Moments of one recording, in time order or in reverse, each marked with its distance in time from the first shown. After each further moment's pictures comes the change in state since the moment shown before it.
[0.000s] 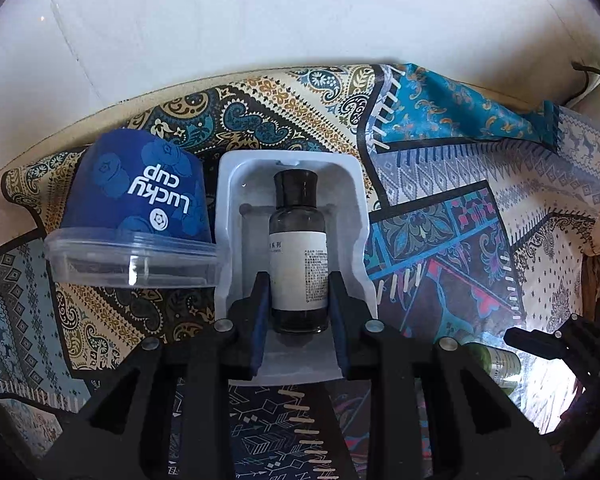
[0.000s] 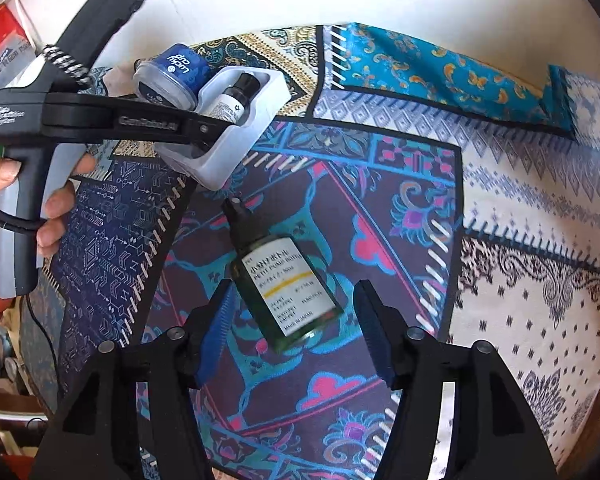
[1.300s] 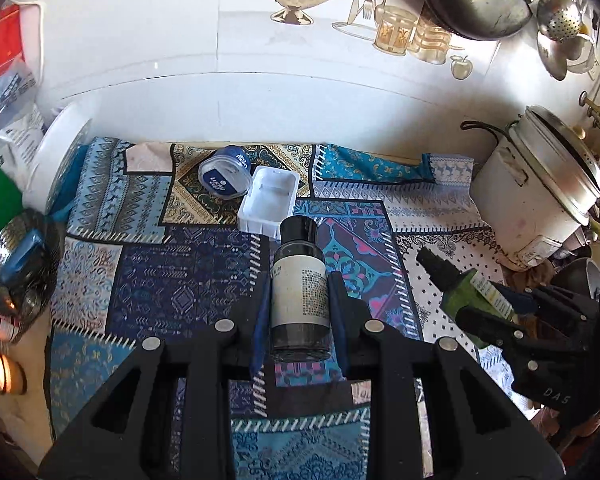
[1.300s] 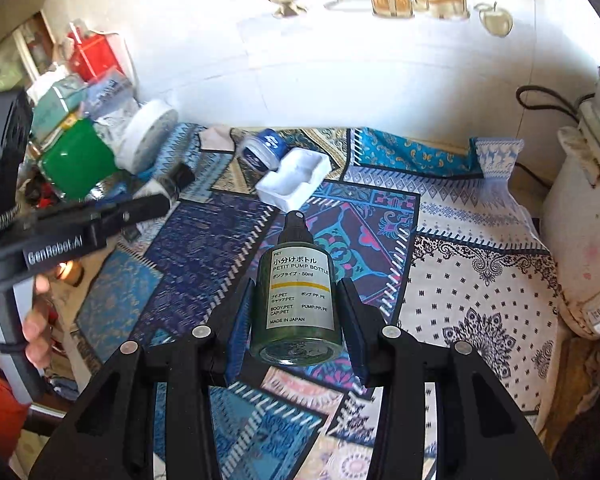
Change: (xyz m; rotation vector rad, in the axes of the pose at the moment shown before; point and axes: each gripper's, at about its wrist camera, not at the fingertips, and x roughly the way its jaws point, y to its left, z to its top) left arm -0.220 -0.092 -0.188 -0.182 -0.393 0.096; right arm -0.129 0.063 -0.080 -0.067 -0.292 0.074
